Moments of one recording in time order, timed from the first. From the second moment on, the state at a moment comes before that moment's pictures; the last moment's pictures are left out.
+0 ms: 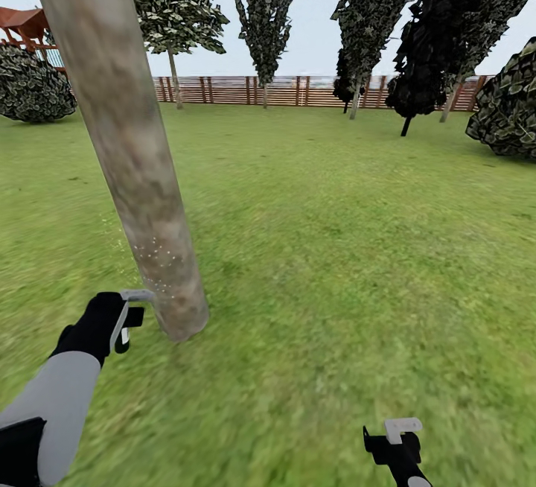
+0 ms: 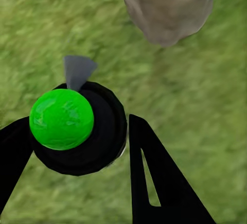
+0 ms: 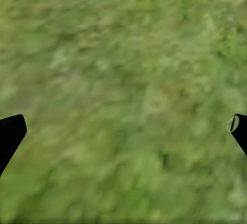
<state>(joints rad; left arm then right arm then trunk) -0.88 0.14 0.27 -0.67 -0.29 0.79 -0.01 -0.51 -0.08 0.12 -0.05 -0.01 -0.43 -0.14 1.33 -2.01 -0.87</state>
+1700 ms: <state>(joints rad) -0.83 0.16 0.29 -0.66 -0.30 0.78 0.00 -0.51 -0.08 0.12 -0.05 -0.01 -0.43 -0.14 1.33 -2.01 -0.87</state>
